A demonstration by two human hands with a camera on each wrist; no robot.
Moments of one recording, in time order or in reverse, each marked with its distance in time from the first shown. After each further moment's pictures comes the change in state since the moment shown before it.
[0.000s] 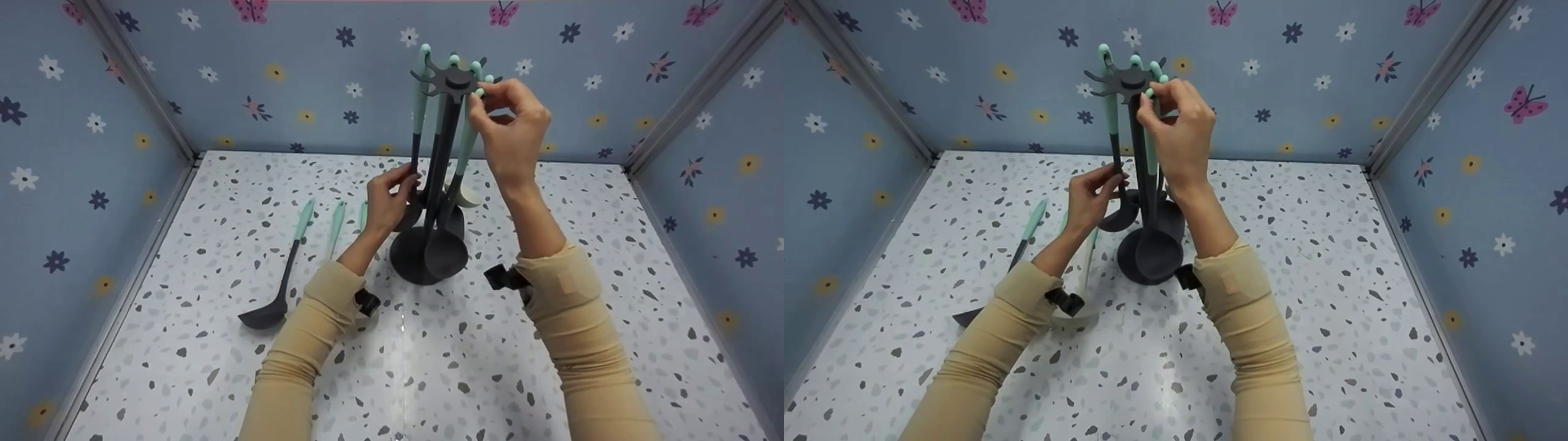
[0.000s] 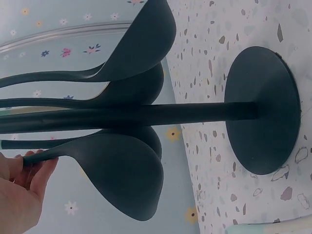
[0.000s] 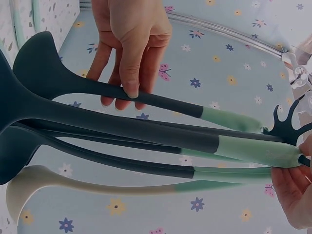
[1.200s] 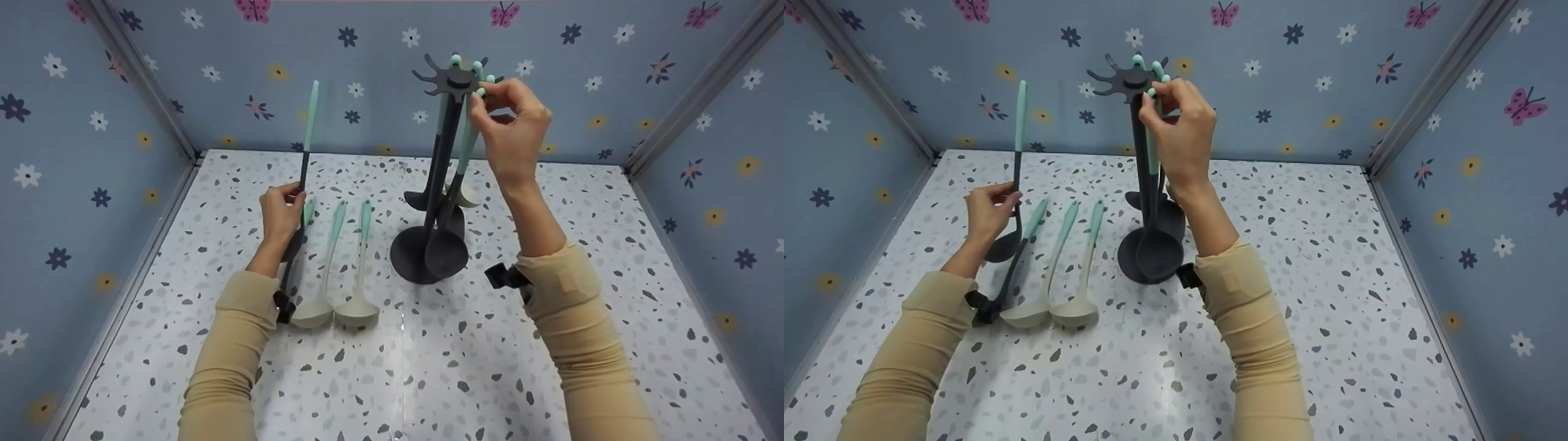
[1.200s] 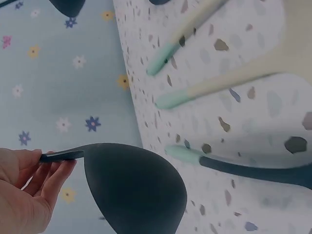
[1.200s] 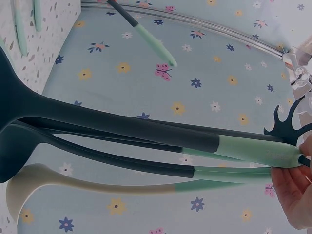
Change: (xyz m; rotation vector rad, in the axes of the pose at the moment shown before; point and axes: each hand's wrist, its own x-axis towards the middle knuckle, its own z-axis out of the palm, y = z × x) left_hand -0.017 -0.028 -0.153 0.589 0.121 -0.355; right_hand 0.000 0.006 0.000 0.000 -0.009 0.003
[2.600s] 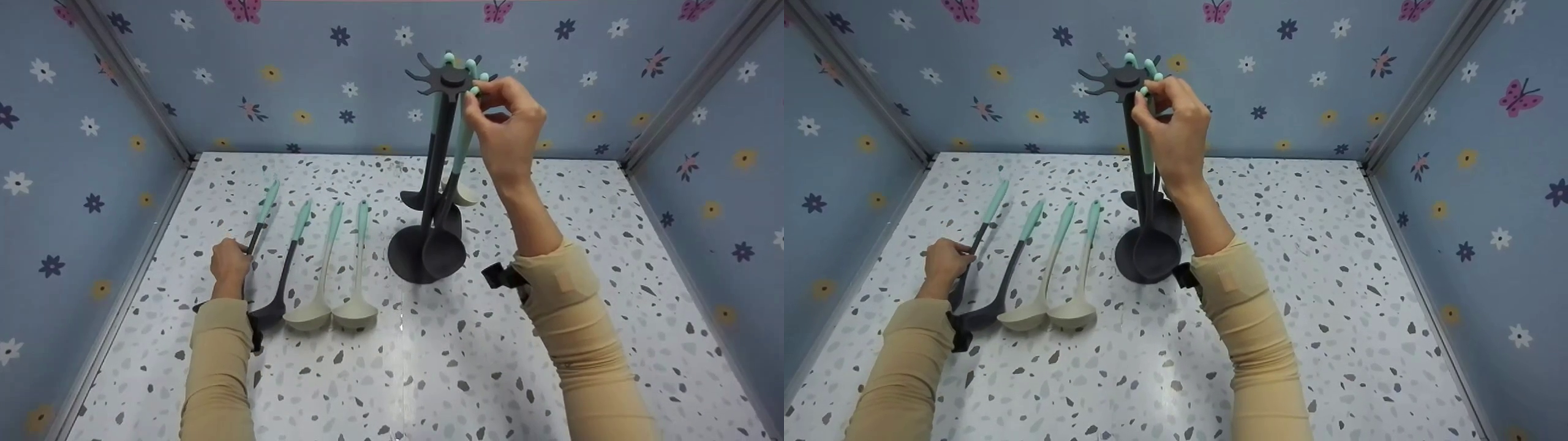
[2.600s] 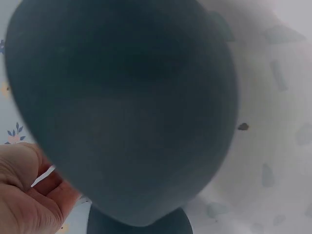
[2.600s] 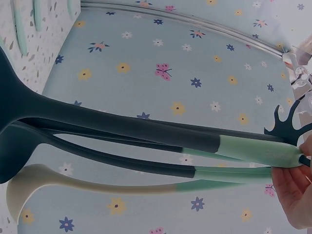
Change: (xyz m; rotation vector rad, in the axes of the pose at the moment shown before) left_hand -0.028 -0.101 -0.050 0.462 -0.239 -0.402; right_hand -0.002 0.002 0.000 0.029 0.001 -0.035
